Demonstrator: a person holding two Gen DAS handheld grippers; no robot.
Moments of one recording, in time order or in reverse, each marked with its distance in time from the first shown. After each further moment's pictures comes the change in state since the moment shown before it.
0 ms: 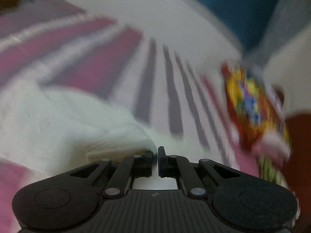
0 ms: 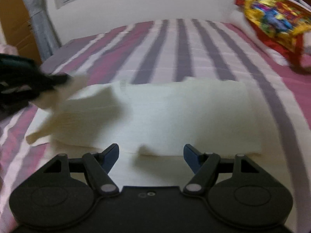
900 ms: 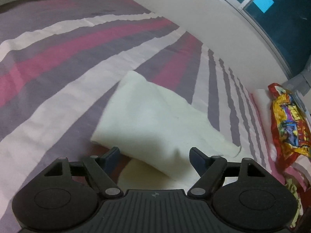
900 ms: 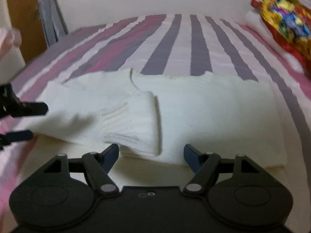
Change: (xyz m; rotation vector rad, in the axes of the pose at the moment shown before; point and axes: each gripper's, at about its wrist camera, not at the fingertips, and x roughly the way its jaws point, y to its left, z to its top) left arm -0.060 0.118 -0.020 -0.223 -0.074 0.225; right arm 0.052 0.033 0.000 -0.121 0.029 0.019
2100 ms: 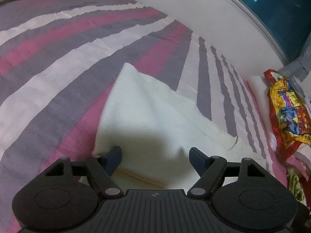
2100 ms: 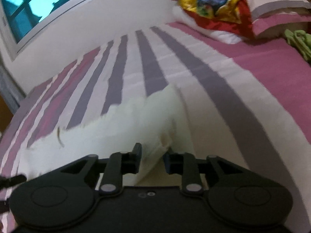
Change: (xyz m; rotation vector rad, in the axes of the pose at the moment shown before) left arm 0.036 -0.039 -0.007 0.063 0.041 -0.019; right arm -0.028 -0.138 -0.003 0.436 -0.149 -0.108
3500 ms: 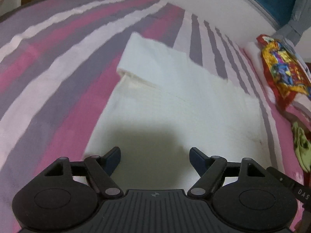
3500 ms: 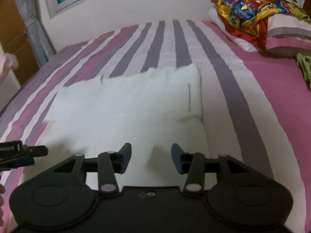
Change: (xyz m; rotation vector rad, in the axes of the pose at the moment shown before) left arm -0.113 0.005 -0.098 0.137 0.105 0.072; right arm -0.125 0.017 -0.066 -0.270 0.112 0.094
